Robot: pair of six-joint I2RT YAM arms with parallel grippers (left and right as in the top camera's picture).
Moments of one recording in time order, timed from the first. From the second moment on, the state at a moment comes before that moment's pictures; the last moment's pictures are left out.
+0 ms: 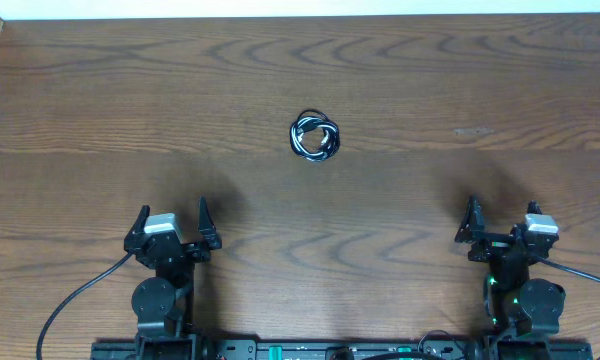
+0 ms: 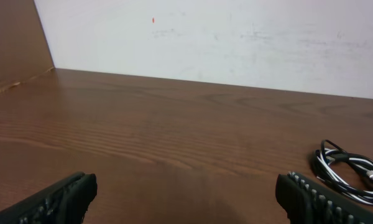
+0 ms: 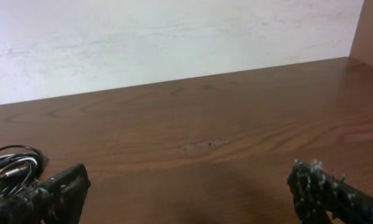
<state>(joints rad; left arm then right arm) 0.02 0.01 0.02 -0.11 -0.08 -0.06 -0.02 0.01 0.01 -0.07 0.05 0.15</state>
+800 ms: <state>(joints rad) 0.00 0.01 0.02 -0.11 -0.09 -0.06 -0.02 0.01 0.01 -0.06 -0.01 0.15</state>
